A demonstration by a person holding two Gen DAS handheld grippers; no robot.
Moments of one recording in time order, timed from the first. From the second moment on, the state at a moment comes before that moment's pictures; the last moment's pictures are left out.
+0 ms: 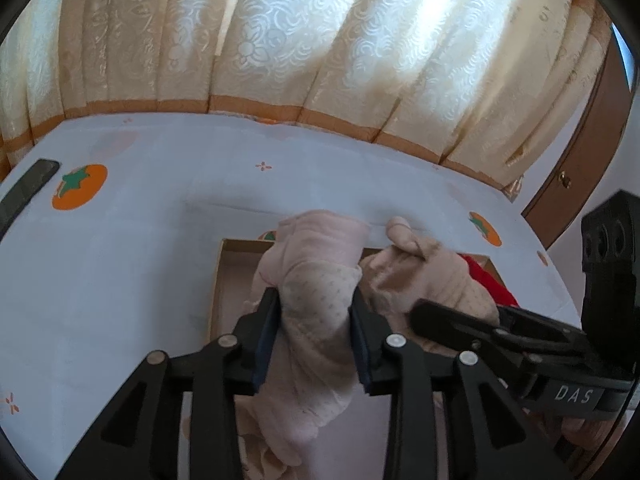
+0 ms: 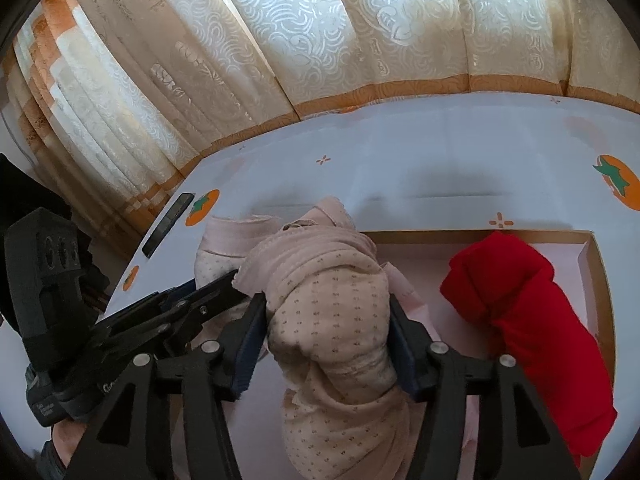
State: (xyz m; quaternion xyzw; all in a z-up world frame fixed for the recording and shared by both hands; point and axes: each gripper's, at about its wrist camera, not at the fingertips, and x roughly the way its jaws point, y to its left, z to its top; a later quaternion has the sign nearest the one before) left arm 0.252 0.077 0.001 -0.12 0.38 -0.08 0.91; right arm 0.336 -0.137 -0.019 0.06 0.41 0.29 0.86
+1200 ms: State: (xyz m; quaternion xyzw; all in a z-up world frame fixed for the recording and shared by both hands) left arm 0.010 0.071 -0.022 -0.10 0.35 -0.15 0.92; right arm 0.054 -0.229 -0.038 -0.06 0.30 0.45 0.84
